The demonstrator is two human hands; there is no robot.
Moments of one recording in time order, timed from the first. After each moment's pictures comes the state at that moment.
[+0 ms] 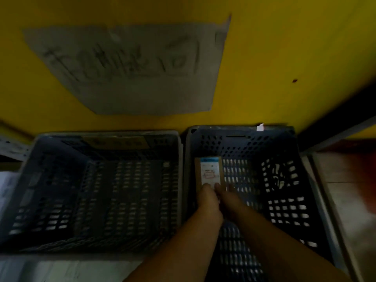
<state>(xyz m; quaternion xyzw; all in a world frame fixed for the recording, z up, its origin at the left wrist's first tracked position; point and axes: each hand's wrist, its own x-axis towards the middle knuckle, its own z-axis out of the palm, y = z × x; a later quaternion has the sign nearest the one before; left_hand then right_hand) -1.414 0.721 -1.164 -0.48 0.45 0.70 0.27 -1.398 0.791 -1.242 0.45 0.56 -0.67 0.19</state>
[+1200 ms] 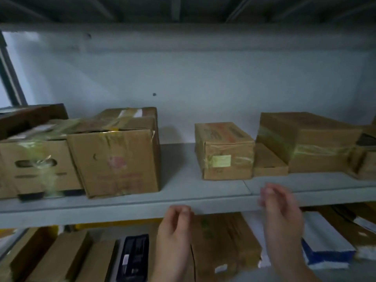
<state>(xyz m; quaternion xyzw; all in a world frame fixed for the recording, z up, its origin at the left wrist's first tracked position) -0.586 0.149 -0.185 -0.49 0.50 0.49 -0.52 -0.775 0.195 -0.161 -0.26 0.59 -0.74 0.17</state>
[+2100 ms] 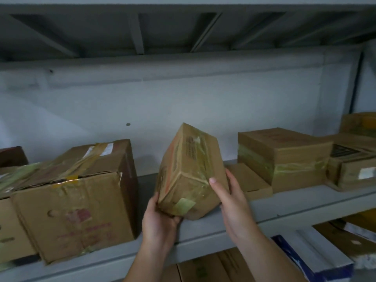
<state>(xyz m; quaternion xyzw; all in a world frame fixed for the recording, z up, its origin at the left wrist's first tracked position) -0.645 0.022 -0.128 -0.30 0.25 0.72 -0.58 -0.794 0.093 -0.116 -0.40 0.41 -0.75 0.34</state>
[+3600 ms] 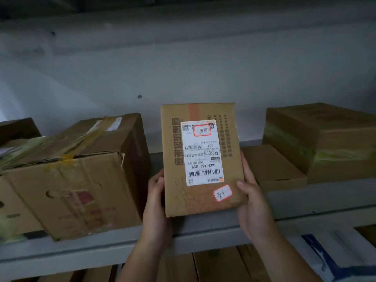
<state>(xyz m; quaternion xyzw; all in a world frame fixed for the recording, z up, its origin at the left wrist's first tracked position) -0.624 0.001 -0.153 -0.33 0.40 0.59 -0.62 -0.805 0.059 -0.157 -0.44 0.33 -0.73 0.39</state>
